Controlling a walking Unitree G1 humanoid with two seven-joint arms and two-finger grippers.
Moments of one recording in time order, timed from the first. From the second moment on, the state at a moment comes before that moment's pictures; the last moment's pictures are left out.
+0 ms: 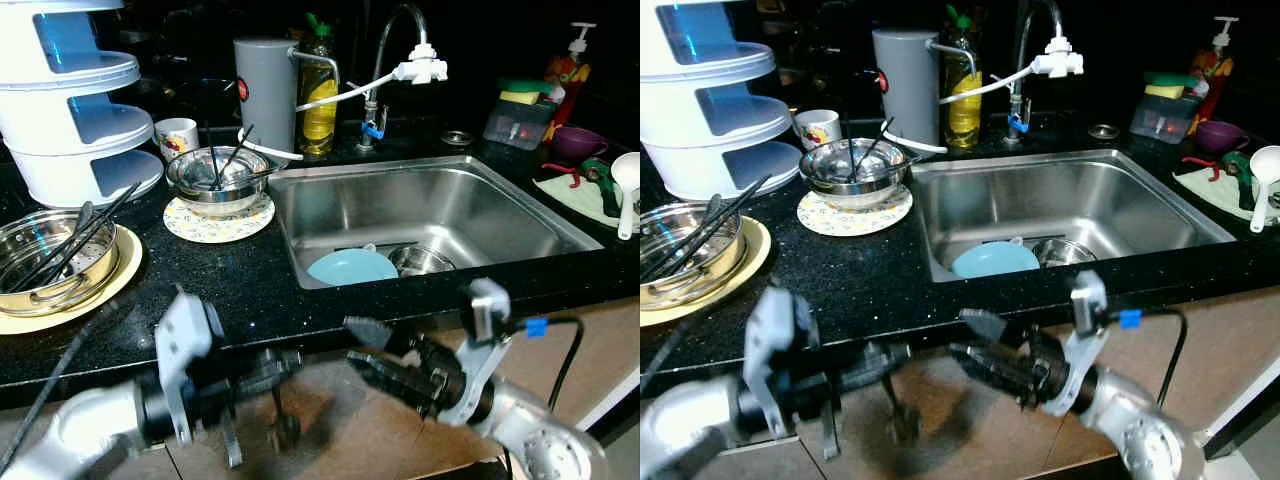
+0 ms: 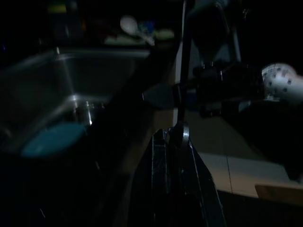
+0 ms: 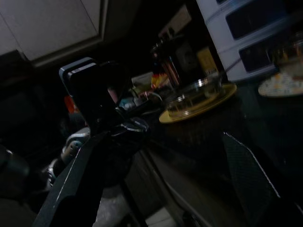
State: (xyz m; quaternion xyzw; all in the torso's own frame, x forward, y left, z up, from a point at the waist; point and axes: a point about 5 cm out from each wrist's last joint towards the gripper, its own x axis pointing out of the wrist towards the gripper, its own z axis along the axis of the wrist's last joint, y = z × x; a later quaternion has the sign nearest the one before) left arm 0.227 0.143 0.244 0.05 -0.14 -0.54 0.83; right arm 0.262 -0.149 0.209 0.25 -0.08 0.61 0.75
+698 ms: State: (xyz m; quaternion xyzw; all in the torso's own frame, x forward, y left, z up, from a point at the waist) left arm 0.256 0.172 0.307 -0.06 -0.25 -0.40 0.88; right arm 0.283 -0.144 0.255 0.24 -0.13 0.57 0.77
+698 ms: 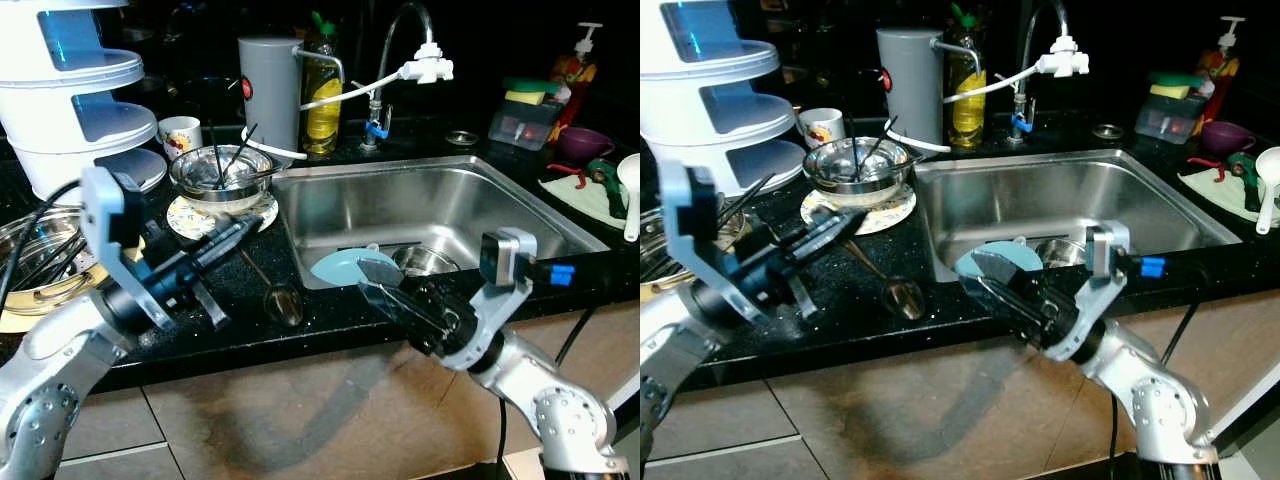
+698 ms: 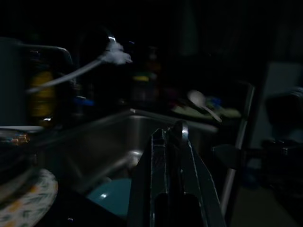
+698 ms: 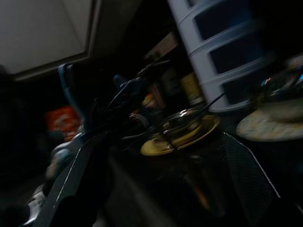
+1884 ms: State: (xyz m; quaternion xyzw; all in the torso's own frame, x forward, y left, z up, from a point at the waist) left arm 0.284 0.153 0.328 -0.13 -0.15 -0.55 0.81; right arm 0.317 -0.084 0.273 0.03 -0.10 0.59 0.80
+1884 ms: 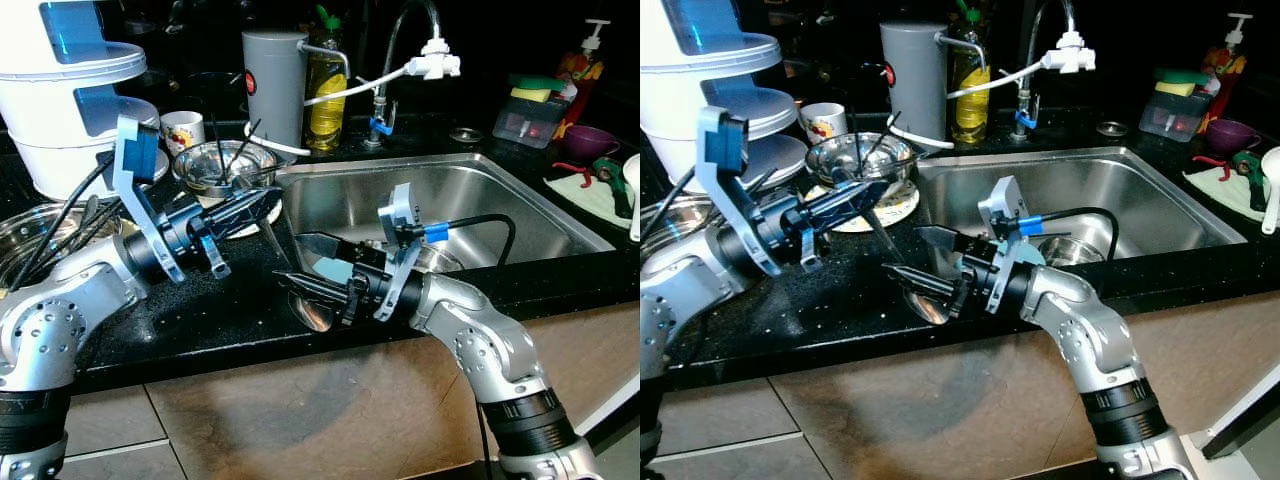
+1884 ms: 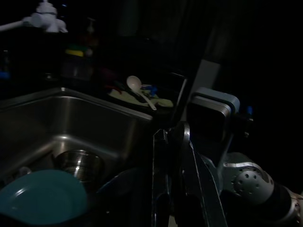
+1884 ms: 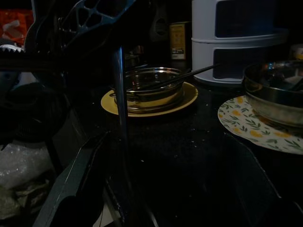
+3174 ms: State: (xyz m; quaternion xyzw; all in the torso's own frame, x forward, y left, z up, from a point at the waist) left arm 0.280 0.153 0.324 -0.10 -0.13 -0.57 0.81; right arm 0.312 -0.077 0.267 -0.01 -0.06 0.61 0.79
